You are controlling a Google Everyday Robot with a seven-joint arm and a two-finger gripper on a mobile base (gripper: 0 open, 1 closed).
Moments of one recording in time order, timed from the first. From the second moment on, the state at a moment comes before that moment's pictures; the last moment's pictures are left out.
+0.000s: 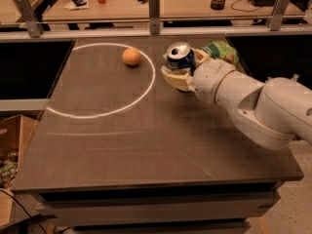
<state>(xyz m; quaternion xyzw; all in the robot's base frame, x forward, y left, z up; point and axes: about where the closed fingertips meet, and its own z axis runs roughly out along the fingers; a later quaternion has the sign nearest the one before) 0.587 -0.062 0.927 -0.35 0.64 0.13 0.67</state>
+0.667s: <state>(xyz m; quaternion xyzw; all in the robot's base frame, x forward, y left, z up) 0.650 -0.064 0.919 -0.27 0.63 0.18 0.70</state>
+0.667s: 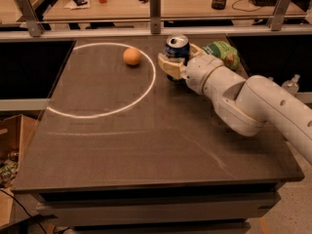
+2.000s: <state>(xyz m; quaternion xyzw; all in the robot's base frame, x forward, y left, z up) 0.722 -0.030 0.889 -0.30 0.67 0.22 0.64</state>
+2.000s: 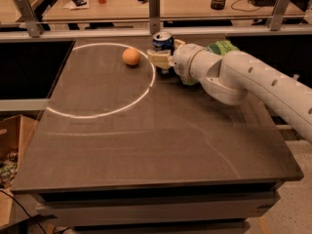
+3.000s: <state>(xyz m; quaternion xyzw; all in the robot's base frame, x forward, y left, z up) 0.748 -0.015 0.880 -0.31 0.67 0.23 0.64</state>
